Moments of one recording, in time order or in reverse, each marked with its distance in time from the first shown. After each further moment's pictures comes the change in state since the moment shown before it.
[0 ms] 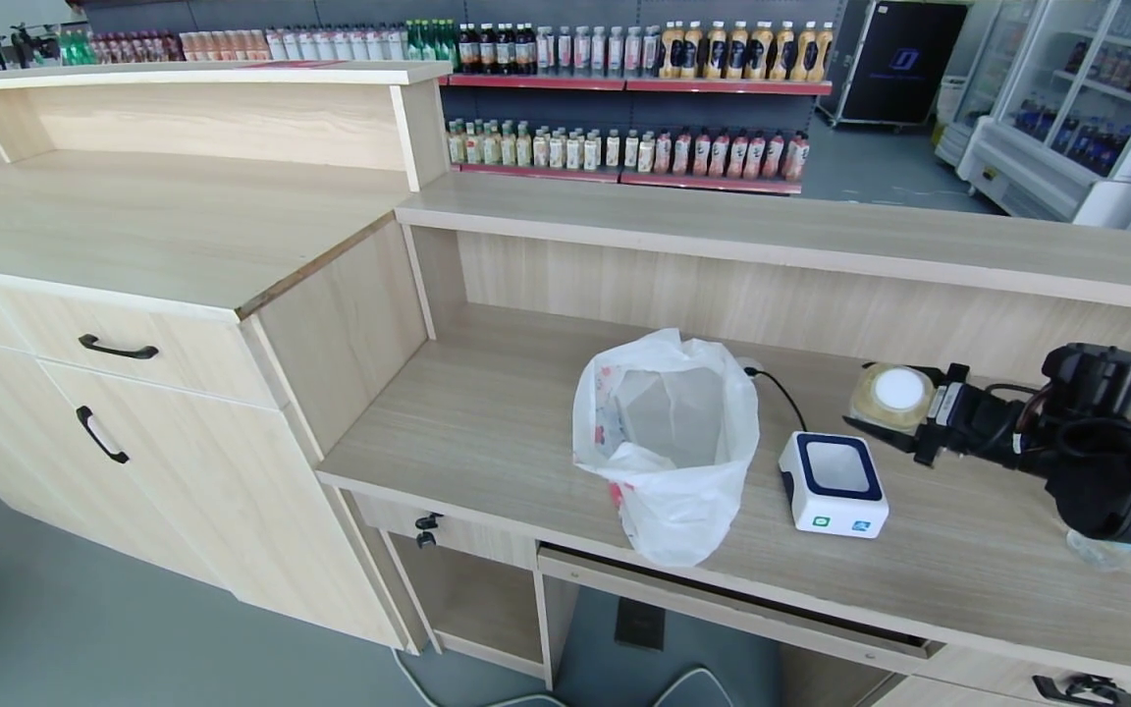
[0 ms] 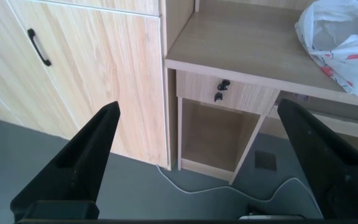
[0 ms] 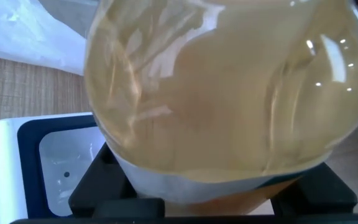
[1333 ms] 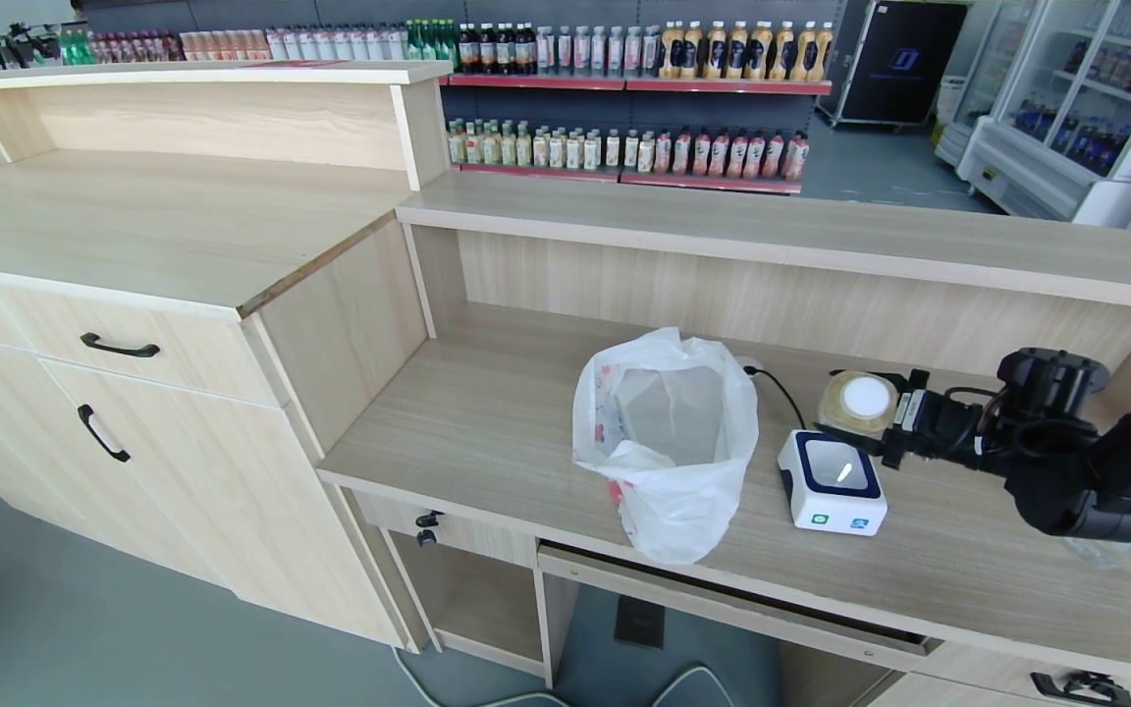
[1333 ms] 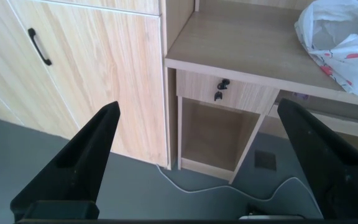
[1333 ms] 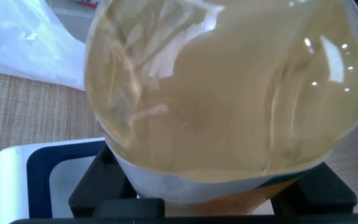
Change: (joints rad) left arm 0.000 0.000 0.000 0.000 0.000 0.000; right arm 0.059 0.073 -0.067 0.003 0.019 0.003
